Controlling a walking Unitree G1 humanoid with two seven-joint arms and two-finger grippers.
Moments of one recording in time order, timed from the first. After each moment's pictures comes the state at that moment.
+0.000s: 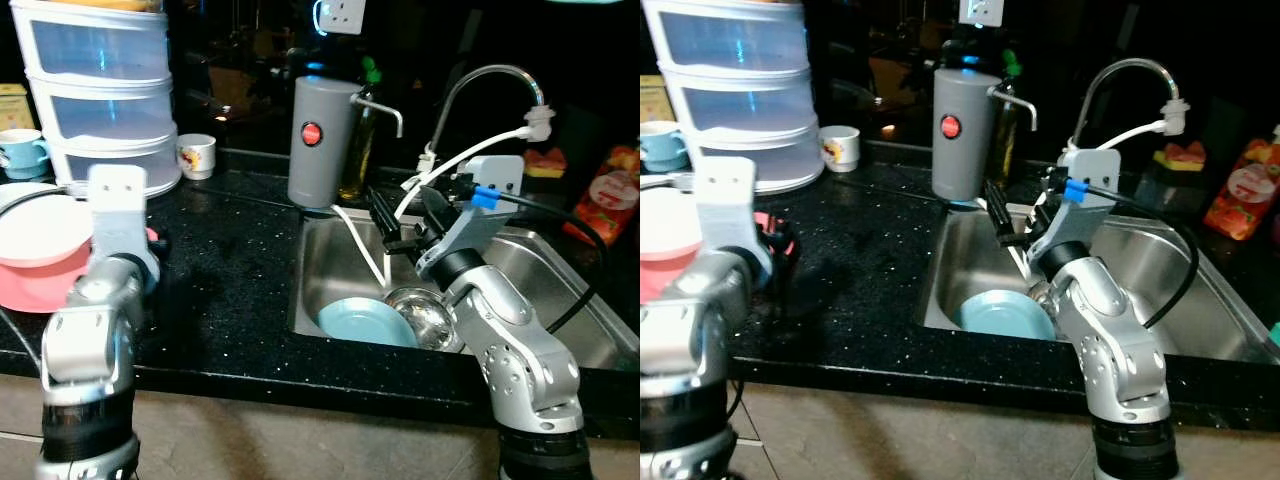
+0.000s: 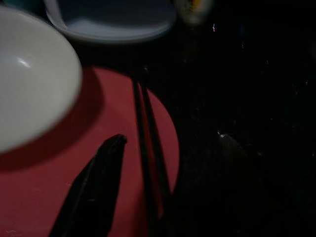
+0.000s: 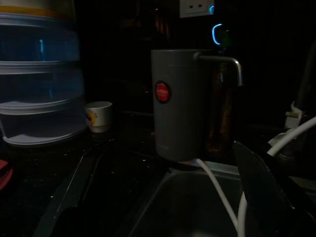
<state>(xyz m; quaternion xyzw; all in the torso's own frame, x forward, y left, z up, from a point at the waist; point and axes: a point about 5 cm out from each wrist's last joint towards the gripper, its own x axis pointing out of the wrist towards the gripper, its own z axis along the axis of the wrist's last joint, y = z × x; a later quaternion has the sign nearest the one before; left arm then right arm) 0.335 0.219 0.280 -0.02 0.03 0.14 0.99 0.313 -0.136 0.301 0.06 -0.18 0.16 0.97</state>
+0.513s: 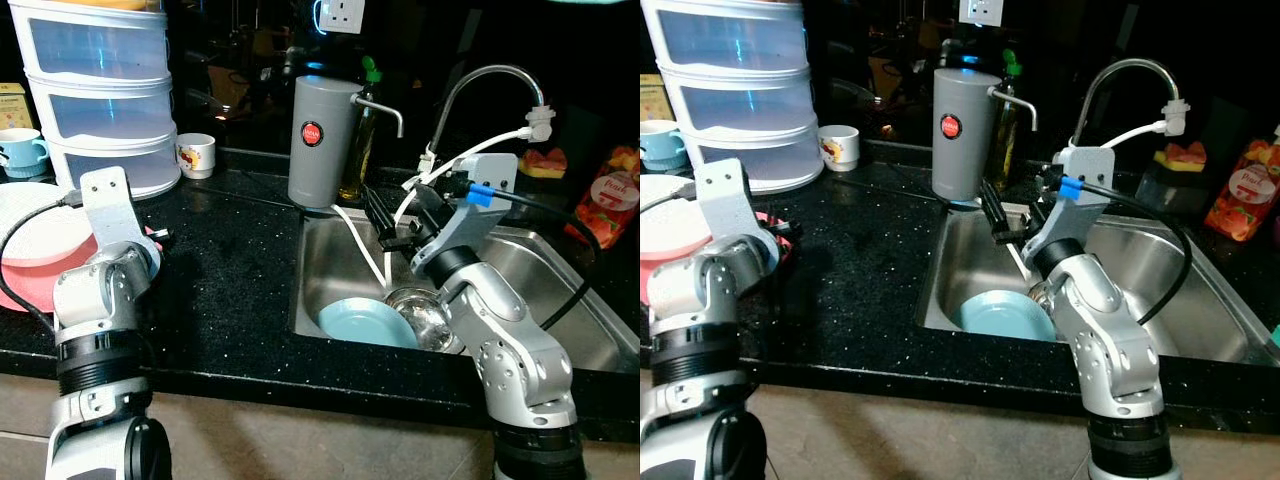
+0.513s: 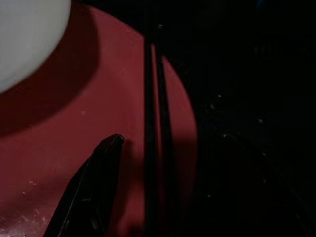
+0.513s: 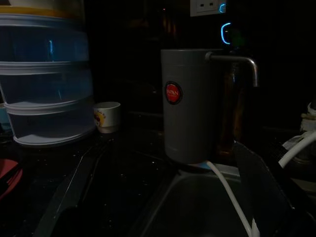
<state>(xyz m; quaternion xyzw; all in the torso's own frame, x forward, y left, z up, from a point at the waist) 0.370 0.235 0.265 -0.14 0.10 0.17 0.97 0.316 -0.130 0.302 0.07 -0.19 0.17 0.97</state>
